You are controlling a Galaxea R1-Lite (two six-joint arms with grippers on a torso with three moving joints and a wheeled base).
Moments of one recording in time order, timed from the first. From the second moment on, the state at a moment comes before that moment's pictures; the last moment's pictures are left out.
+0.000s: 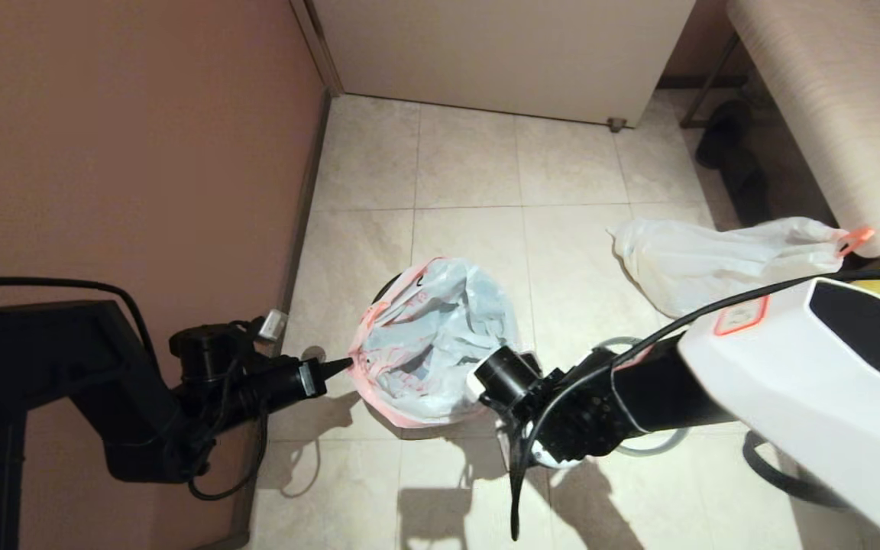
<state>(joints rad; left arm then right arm) -0.03 2.21 -0.68 -1.20 -0.63 -0.32 0.78 2.25 -1.44 0.32 -0.47 0.48</state>
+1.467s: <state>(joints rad) -0.27 2.21 -1.38 -0.53 -0.20 -0.11 0.81 2.18 -0.82 -0.57 -0.43 0.48</state>
